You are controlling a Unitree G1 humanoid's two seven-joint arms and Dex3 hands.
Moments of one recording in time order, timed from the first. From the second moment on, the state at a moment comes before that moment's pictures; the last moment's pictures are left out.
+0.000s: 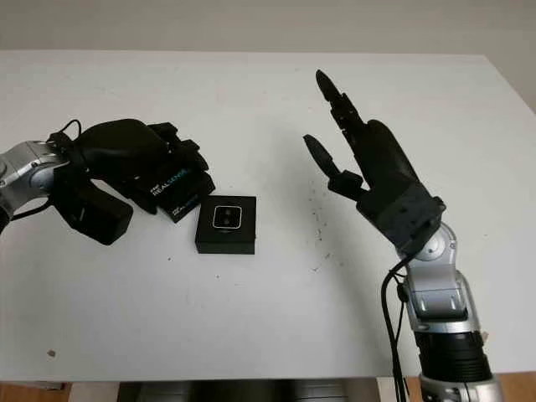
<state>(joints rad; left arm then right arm) -1.06 0.74 -0.54 0.96 0.86 -0.79 -0.10 -0.35 -0.39 -0.04 -0.08 -0.14 0.03 0.24</state>
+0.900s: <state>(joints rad) -0.98 0.68 -0.27 0.40 0.44 0.13 -0.69 -0.34 -0.37 -0.01 -0.08 -0.14 0.02 0.24</state>
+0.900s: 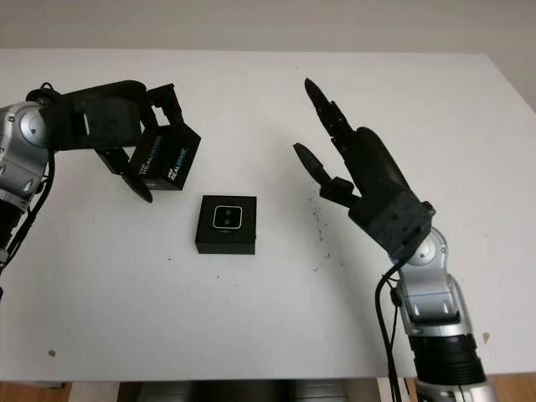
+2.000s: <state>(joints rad) -0.90 0.60 -0.36 0.12 0.41 0.52 -0.86 -0.34 -0.28 0.00 -0.07 -0.13 0.02 0.15</state>
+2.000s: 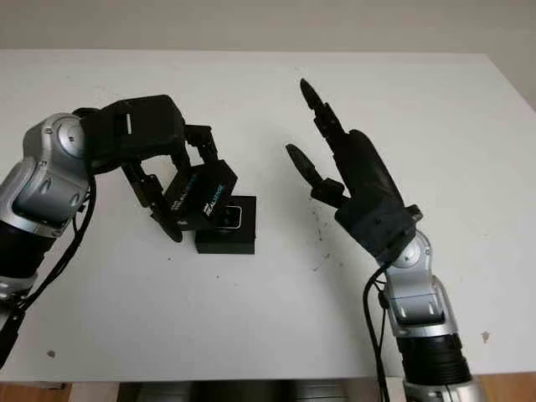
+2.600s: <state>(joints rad) -0.90 0.53 -0.38 0.18 0.41 0.54 -0.84 -0.33 -0.25 -0.01 -0.10 -0.11 0.03 0.11</state>
